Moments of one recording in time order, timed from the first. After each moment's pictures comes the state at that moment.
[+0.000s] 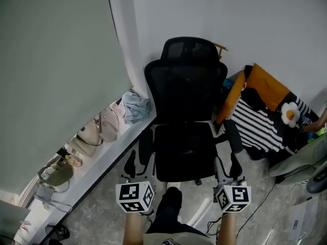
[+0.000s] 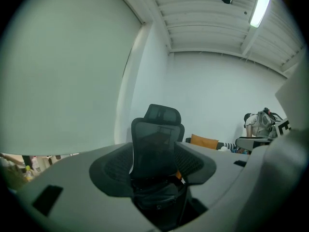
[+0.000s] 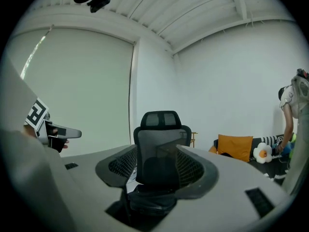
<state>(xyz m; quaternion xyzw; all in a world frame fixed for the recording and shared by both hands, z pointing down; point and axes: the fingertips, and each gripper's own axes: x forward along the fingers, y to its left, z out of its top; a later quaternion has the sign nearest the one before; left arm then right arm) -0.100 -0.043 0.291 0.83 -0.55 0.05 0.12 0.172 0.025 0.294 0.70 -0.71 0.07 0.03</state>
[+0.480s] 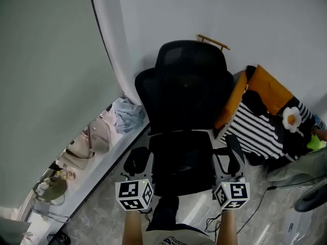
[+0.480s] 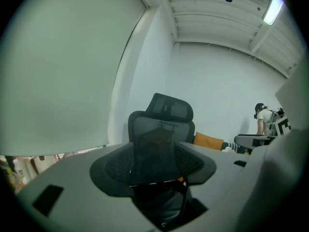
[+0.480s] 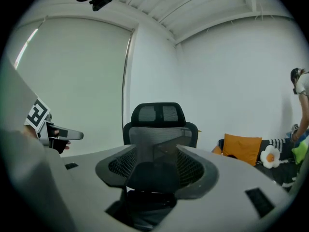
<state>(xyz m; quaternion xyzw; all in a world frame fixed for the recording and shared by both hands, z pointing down) -0.060 -0.217 0.322 0.83 -0.54 0.07 0.15 0.205 -0.150 0.309 0.70 -0.71 0.08 0.06</state>
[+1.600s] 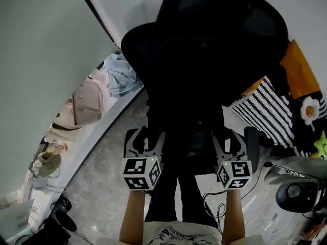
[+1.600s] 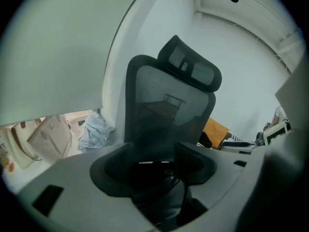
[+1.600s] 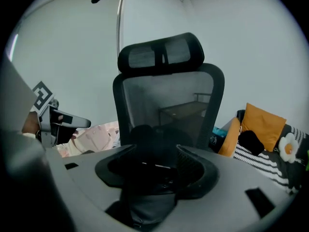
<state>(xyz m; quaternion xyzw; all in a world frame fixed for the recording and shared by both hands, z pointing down) 0.007 -0.355 0.493 0.79 -0.51 0.16 0.30 0.235 -0.315 0.500 0.61 -0.74 0.21 0.20</state>
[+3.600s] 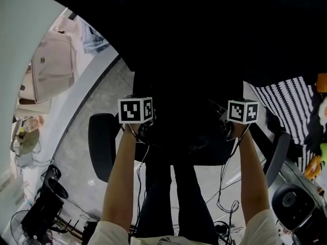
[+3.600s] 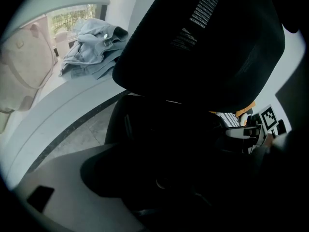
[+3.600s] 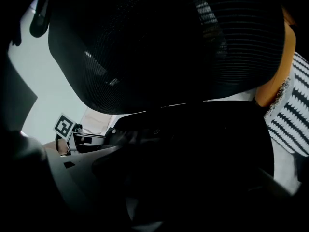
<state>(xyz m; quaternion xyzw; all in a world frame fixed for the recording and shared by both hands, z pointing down) 0.017 -0.394 0.885 0.65 -0.44 0.36 0.50 0.252 -0.392 0.888 0.38 -0.71 0.55 0.24</state>
